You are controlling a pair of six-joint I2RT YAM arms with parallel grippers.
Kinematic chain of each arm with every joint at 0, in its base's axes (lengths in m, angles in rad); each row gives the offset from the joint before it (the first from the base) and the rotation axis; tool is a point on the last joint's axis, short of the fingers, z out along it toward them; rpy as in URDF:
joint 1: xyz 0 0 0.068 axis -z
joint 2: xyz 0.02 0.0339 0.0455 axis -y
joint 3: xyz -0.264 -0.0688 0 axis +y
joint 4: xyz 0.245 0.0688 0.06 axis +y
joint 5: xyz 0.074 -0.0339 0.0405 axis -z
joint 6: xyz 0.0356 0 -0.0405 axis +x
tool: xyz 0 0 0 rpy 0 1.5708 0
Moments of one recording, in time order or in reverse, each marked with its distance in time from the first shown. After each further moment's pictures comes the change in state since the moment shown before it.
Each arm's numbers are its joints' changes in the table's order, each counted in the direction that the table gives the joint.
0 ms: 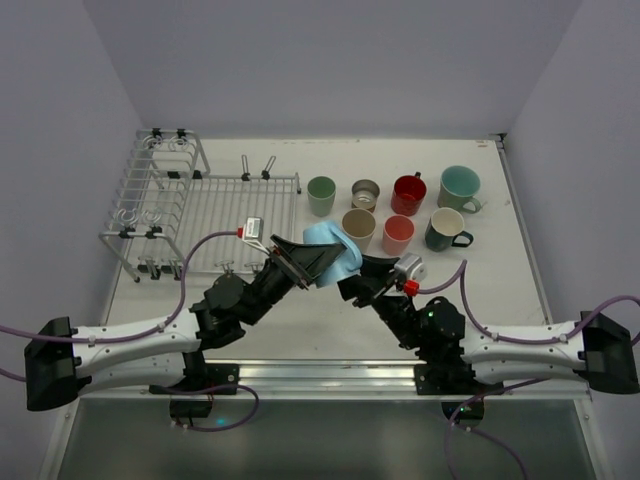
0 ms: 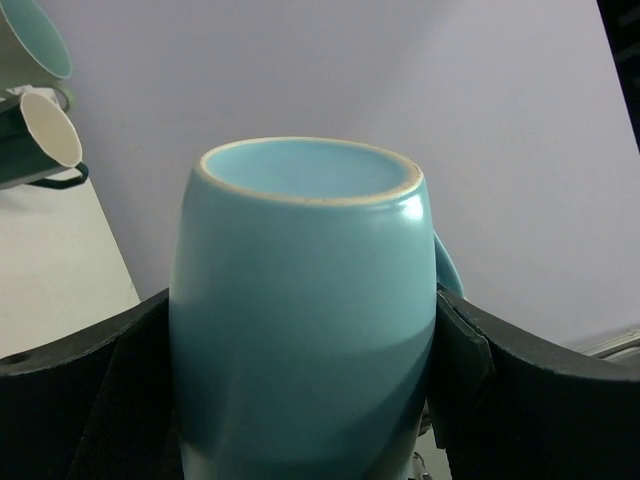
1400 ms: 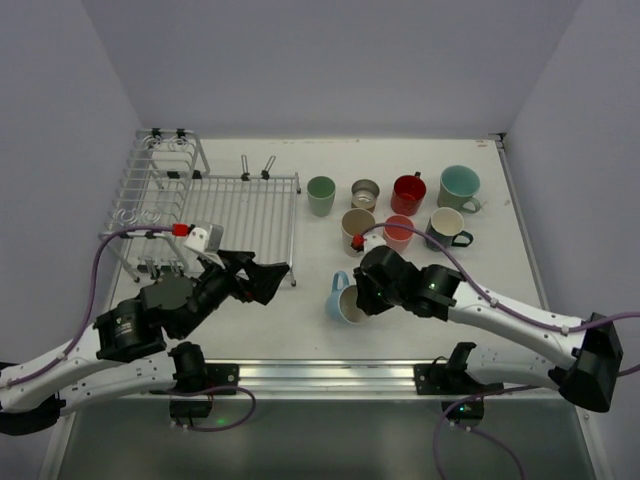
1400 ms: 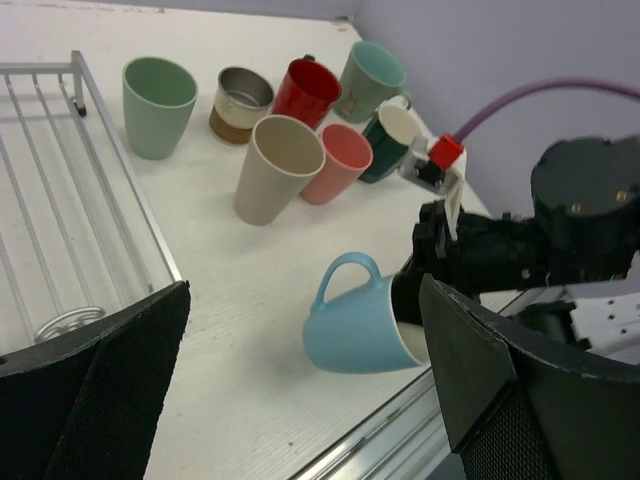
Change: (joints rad) left arm 0.015 0.424 -0.287 1.130 -0.198 0.655; right arm 0.350 -0.158 -0.426 1.645 -0.417 0.629
